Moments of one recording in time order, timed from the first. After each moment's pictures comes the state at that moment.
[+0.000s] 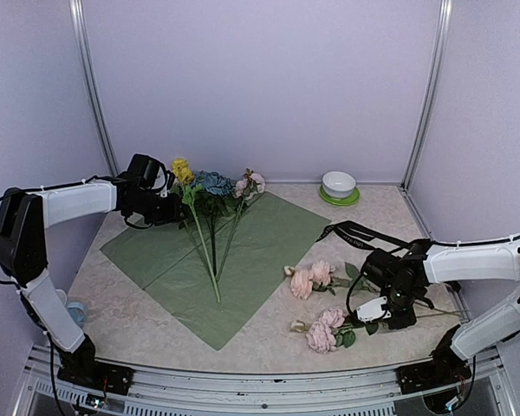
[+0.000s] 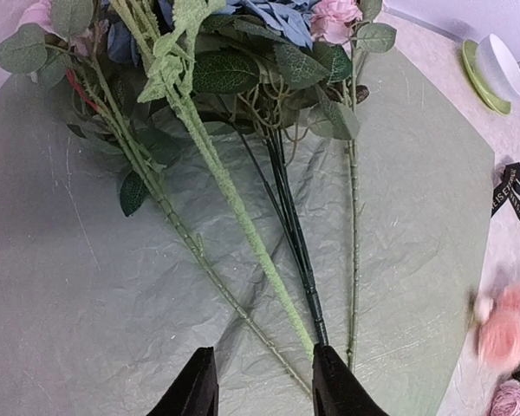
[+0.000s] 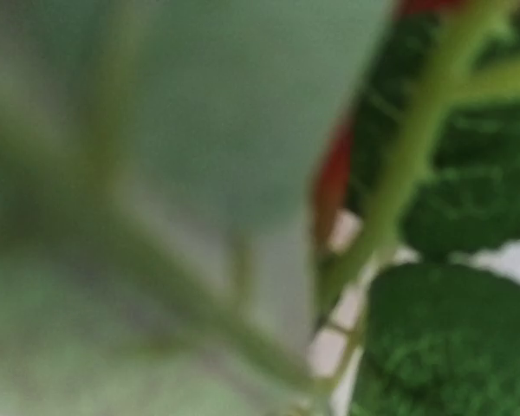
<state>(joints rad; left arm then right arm) -0.32 1.71 1.23 -0.38 0.16 -0.33 0.70 1.35 0.64 -0.88 0.25 -0.86</state>
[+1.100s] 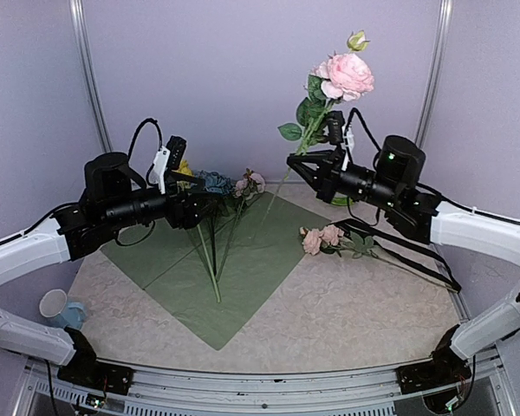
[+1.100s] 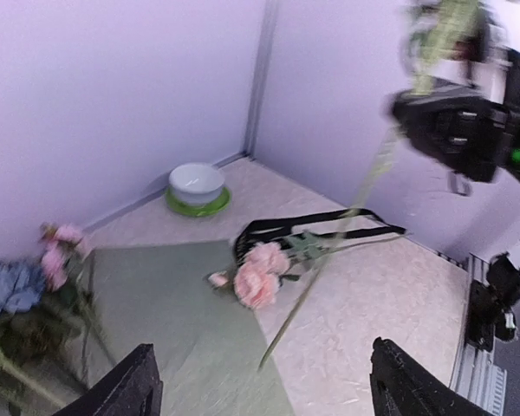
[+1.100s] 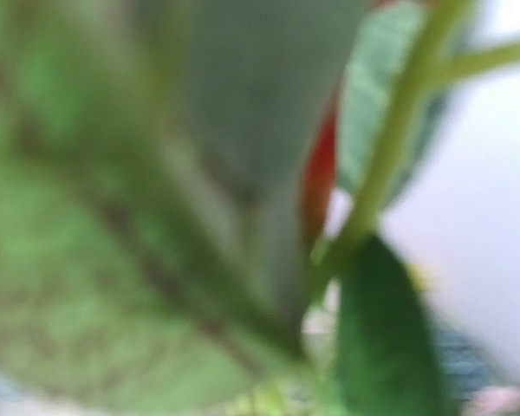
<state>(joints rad) -0.64 1.18 0.96 0.04 0.26 -0.13 0.72 1.28 1.01 0.40 -0.37 0.07</state>
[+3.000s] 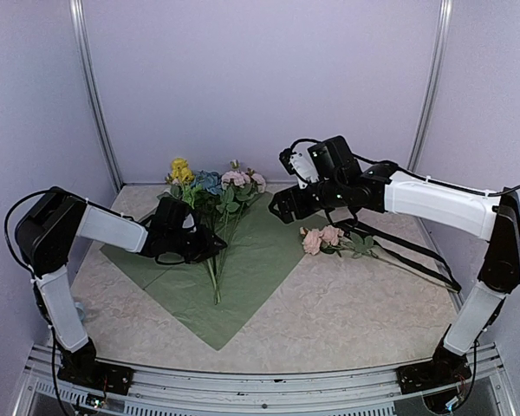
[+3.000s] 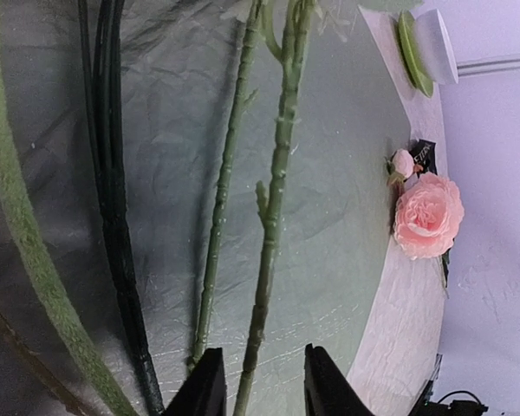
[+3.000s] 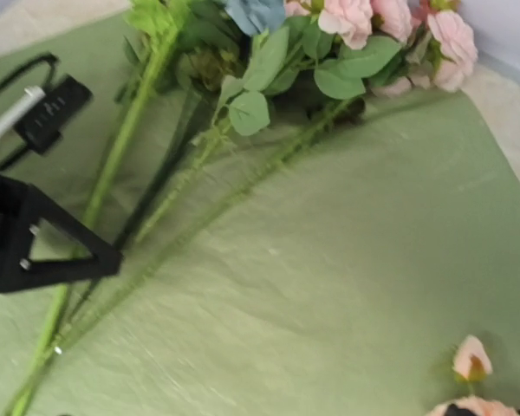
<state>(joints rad) -0.50 1.86 0.94 0.23 0.36 -0.86 0.78 1.70 1.47 -0.36 0.02 0.13</state>
